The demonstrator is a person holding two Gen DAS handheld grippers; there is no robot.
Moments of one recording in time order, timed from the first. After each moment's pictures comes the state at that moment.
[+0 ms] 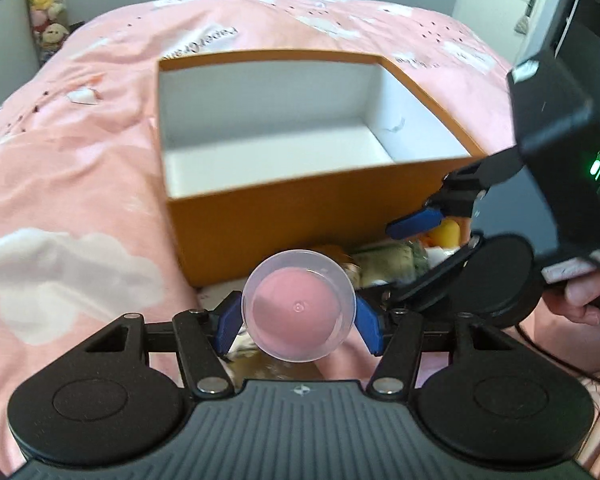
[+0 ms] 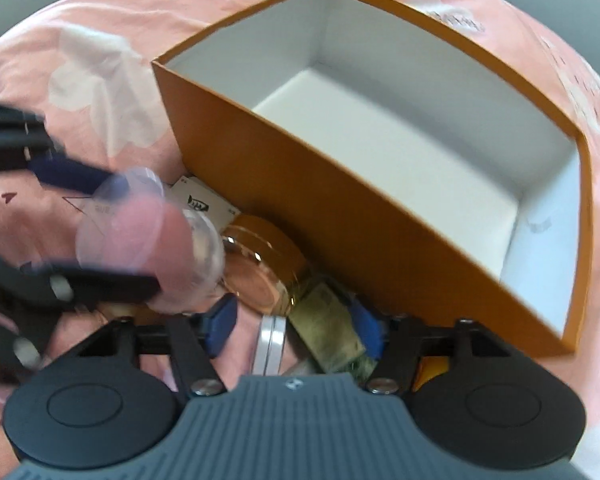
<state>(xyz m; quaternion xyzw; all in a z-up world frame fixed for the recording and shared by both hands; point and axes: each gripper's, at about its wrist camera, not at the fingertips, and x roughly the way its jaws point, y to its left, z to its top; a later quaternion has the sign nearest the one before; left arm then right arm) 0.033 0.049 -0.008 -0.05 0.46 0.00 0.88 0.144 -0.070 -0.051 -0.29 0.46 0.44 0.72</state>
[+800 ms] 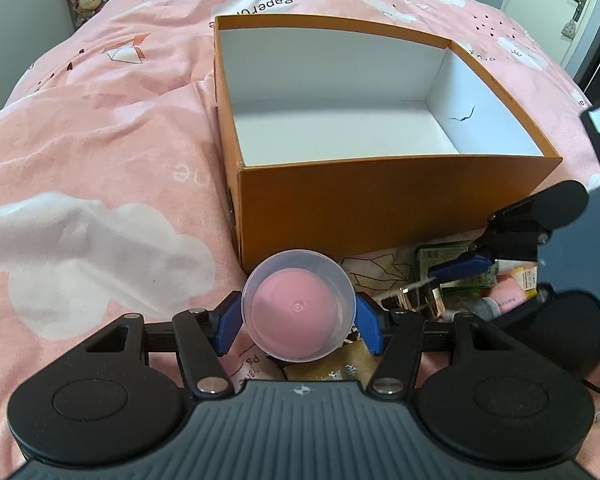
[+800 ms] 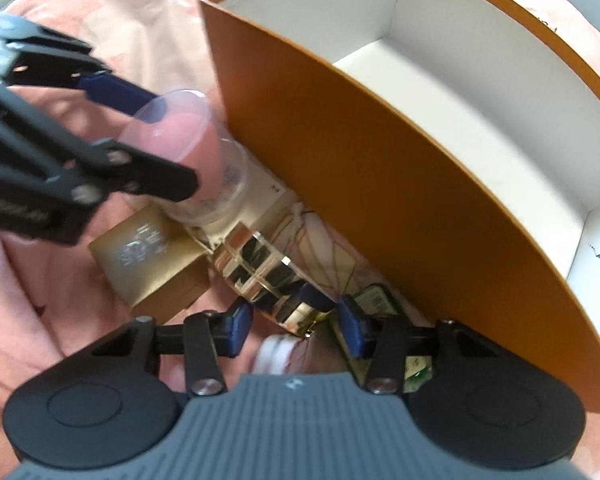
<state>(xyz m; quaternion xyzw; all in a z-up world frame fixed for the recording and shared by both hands) 0.044 0.078 -0.036 -0.07 0.50 0.05 0.86 0.150 -0.059 -0.078 -0.31 0.47 0.49 0.66</state>
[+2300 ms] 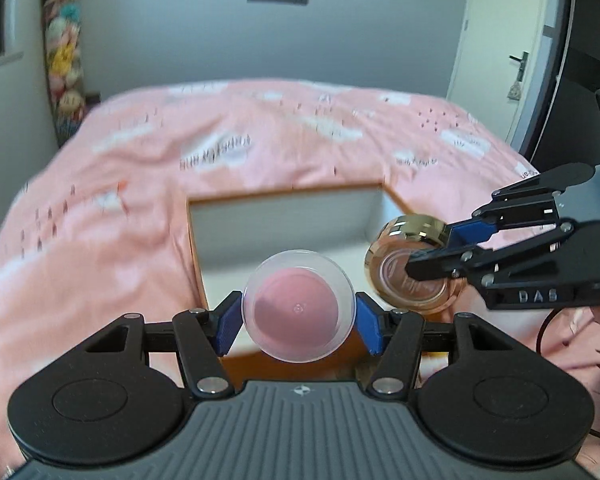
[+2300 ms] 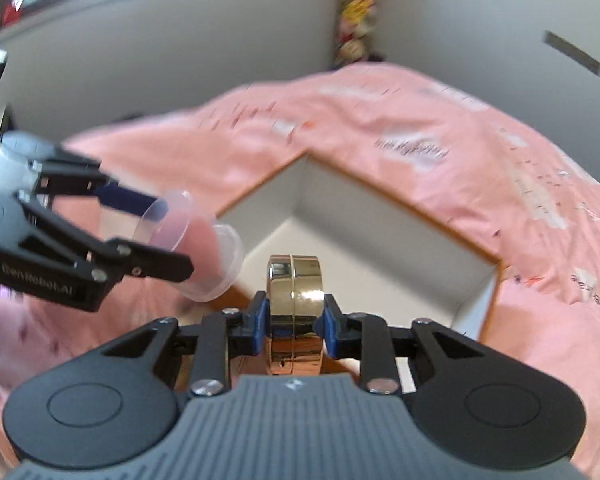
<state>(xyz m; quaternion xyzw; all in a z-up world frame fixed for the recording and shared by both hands) 0.048 0.062 0.079 -0.04 0.35 0.00 0.94 0.146 -0.113 0.070 -0.20 0.33 0.47 0.79</state>
